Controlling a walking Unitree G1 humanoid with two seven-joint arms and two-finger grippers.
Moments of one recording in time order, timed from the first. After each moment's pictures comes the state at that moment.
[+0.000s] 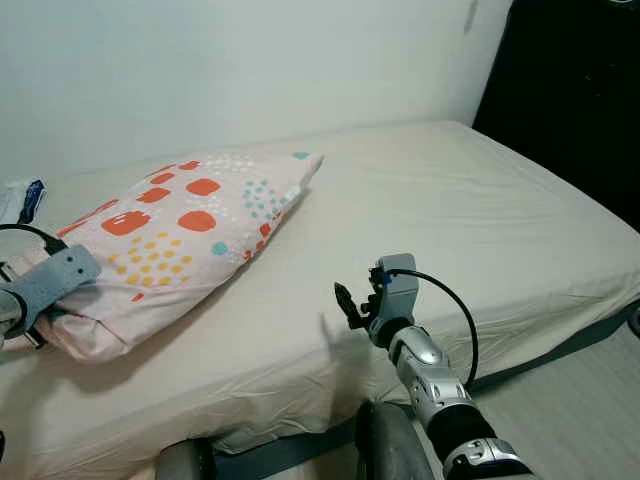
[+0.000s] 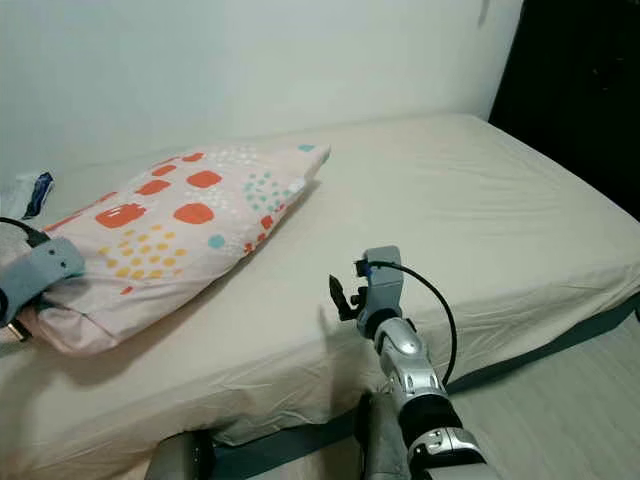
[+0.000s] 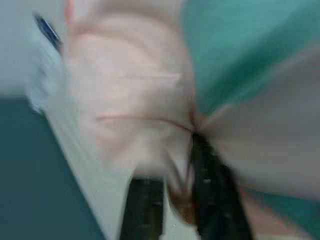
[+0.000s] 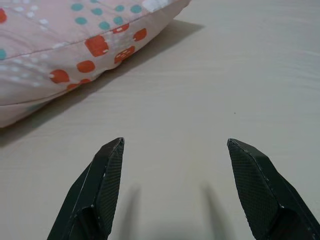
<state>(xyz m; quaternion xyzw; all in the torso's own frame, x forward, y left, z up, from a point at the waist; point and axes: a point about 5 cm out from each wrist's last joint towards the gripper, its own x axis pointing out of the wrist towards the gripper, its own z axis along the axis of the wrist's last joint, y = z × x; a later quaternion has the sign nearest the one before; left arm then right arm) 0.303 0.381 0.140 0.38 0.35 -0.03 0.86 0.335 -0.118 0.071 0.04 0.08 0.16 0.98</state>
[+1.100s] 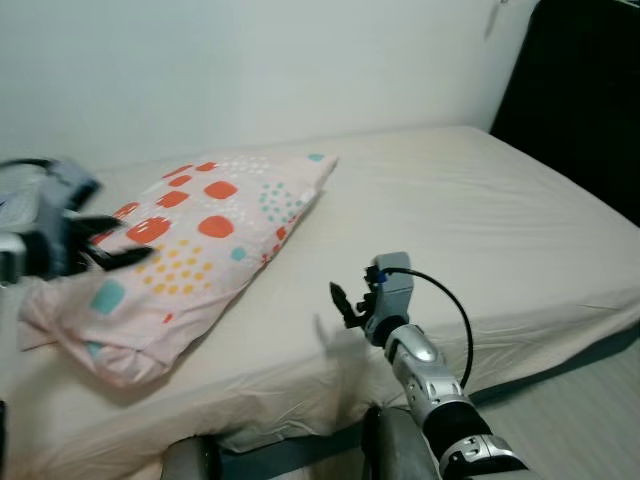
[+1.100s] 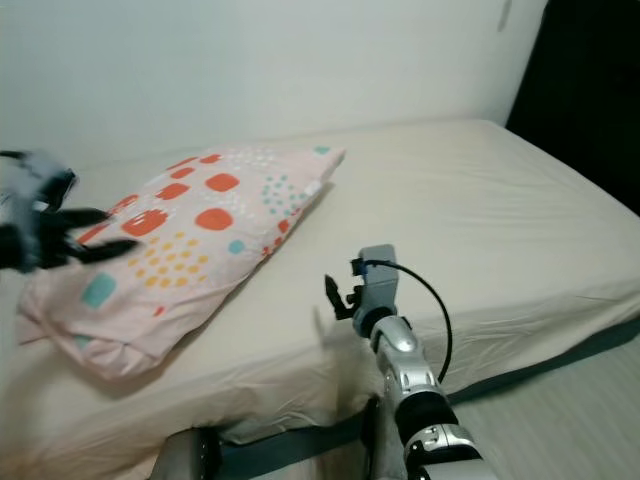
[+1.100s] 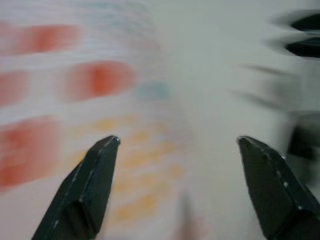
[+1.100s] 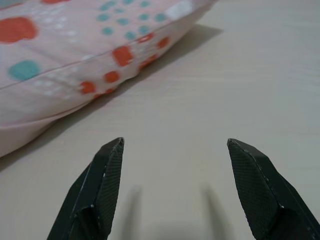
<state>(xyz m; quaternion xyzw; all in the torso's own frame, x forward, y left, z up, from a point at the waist) 0.326 0.251 0.169 0.11 0.17 -0.43 0.88 0.337 -0.114 0.072 0.05 0.08 0.16 0.98</state>
